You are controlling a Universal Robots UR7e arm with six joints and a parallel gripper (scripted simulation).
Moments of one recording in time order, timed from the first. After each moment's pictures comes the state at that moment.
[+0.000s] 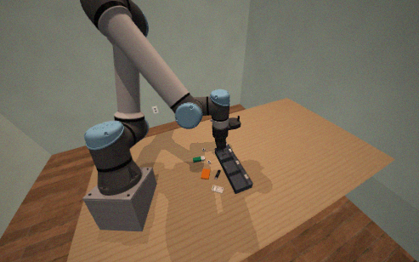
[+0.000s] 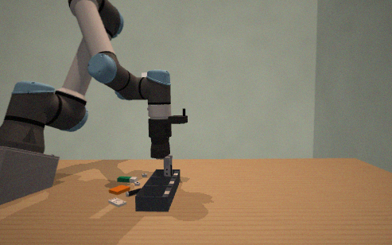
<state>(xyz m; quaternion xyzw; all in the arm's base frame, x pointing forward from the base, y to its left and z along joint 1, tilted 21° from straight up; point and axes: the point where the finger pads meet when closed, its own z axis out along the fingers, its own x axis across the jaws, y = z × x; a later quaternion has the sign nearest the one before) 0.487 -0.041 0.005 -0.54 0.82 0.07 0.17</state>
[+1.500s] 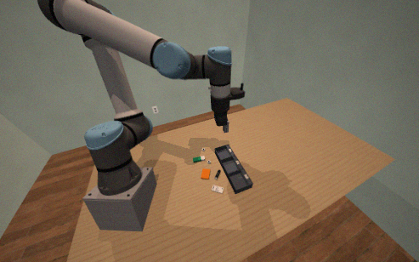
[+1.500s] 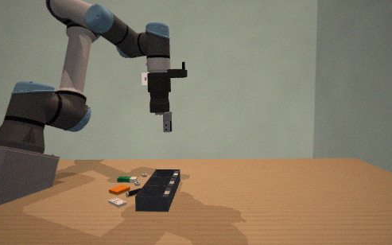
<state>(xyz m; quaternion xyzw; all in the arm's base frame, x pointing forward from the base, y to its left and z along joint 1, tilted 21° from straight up) 0.460 -0.085 0.142 -0.54 0.83 0.07 0.17</state>
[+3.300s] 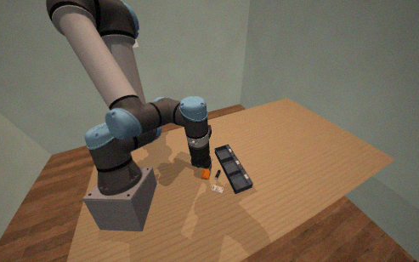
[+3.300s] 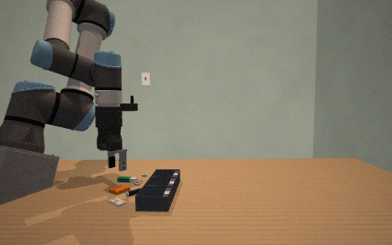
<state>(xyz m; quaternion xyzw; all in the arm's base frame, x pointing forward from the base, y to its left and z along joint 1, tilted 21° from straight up) 0.325 -0.097 0.000 -0.90 0.41 -0.02 0.17</state>
